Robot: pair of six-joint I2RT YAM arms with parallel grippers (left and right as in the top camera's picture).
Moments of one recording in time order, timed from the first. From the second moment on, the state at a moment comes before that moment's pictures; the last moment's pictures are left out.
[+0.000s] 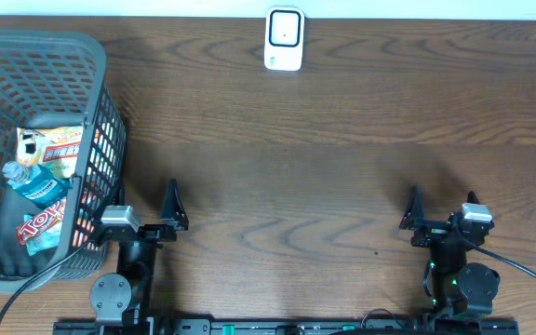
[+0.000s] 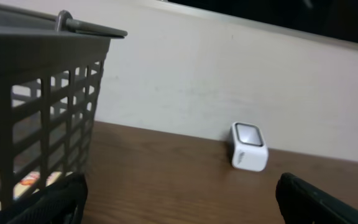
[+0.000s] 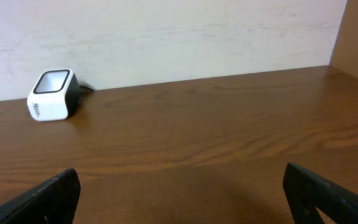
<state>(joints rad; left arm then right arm) -0.02 0.01 0.01 0.13 0.04 -0.22 -0.08 0.01 0.01 -0.07 0.00 0.09</state>
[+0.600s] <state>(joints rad) -0.02 0.62 0.38 0.38 0.24 -0.30 -0.08 0.01 0.01 -0.07 0.00 0.09</state>
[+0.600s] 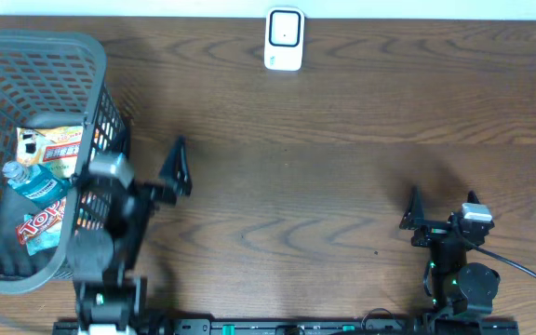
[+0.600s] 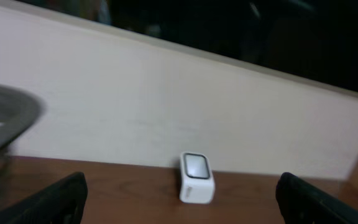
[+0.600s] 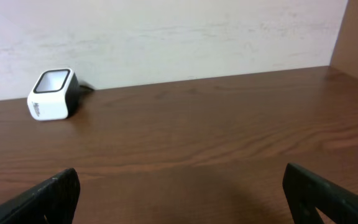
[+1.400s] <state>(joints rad) -0.01 1.08 0.77 0.52 0.31 -0.30 -0.08 0.01 0.01 -0.07 -0.01 0.09</state>
